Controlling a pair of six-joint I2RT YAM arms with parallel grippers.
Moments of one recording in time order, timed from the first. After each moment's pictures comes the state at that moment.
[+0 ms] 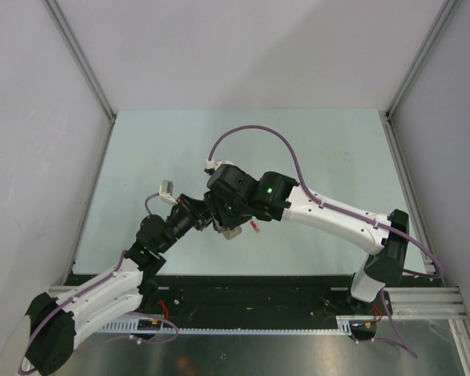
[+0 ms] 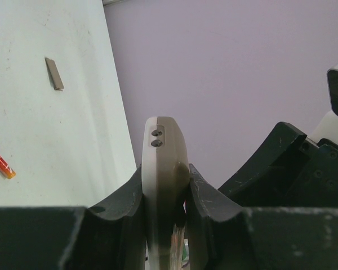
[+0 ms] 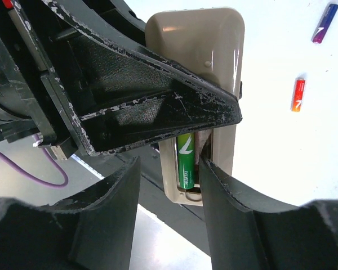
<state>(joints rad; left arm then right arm) -0.62 0.77 0.19 0.65 0.16 -1.37 1.16 1.68 1.72 -0.97 0.11 0.61</state>
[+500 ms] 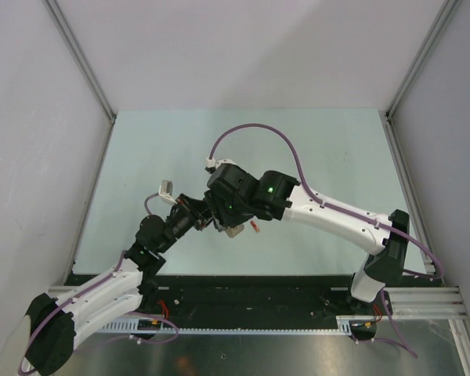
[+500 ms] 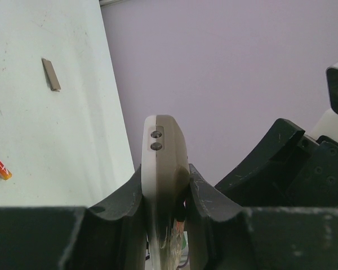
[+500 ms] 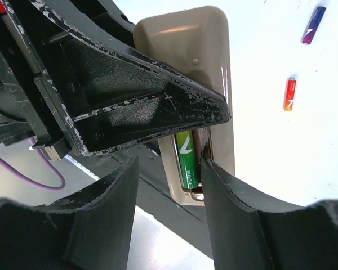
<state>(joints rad) -0.62 0.76 0.19 0.66 0.16 -1.37 1.16 1.68 1.74 -0.99 0.14 0.61</state>
